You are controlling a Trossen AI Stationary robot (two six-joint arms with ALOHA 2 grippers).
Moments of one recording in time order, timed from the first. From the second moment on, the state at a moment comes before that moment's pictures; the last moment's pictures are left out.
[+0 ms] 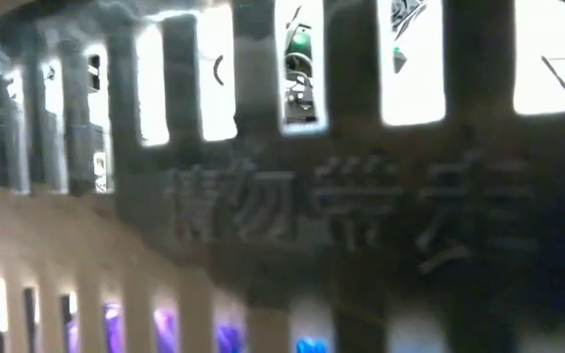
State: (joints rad) left arm -0.23 0.01 0.01 0.18 0.13 -0.03; right arm -0.04 1.94 1.35 -0.62 -0.05 -0.27
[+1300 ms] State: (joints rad) left arm -0.23 0.01 0.01 0.19 0.13 -0.03; right arm 0.02 2.04 1.35 -0.62 0.00 -0.22
